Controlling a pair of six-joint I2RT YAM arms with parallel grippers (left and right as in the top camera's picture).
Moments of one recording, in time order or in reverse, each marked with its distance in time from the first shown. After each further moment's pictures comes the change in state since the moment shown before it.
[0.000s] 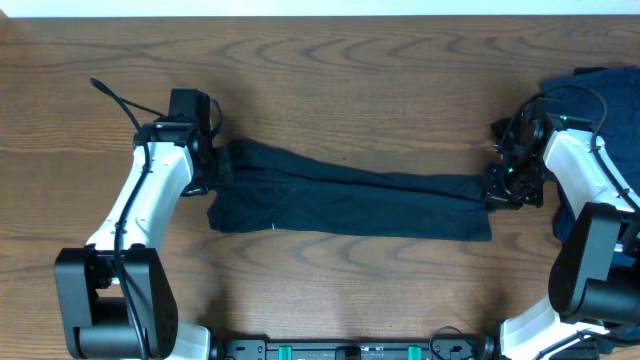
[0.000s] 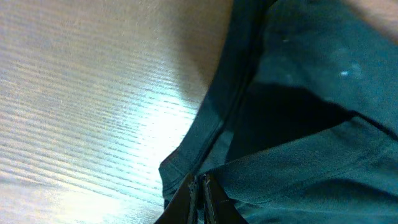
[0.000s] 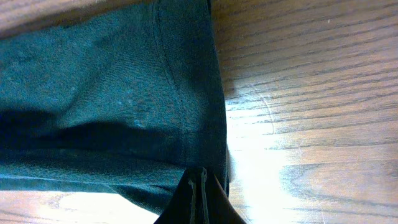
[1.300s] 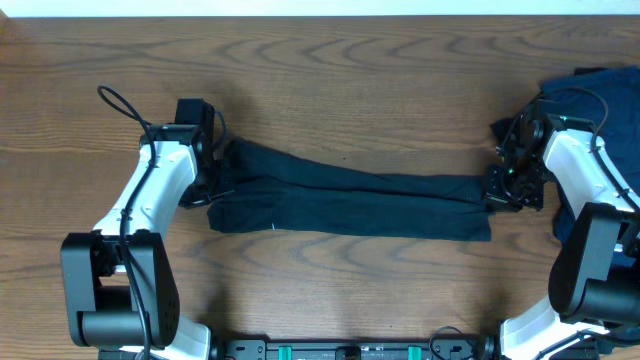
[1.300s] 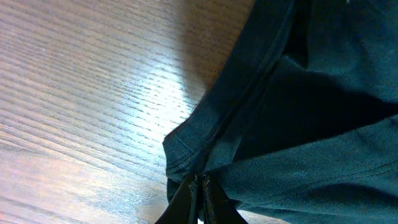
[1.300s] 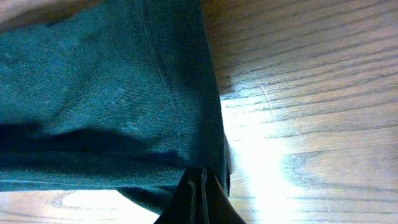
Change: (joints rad) left arm 0.000 0.044 -0.022 -0.061 -0.005 -0.060; right arm 0.000 0.000 -0.003 -0.026 0.007 0.041
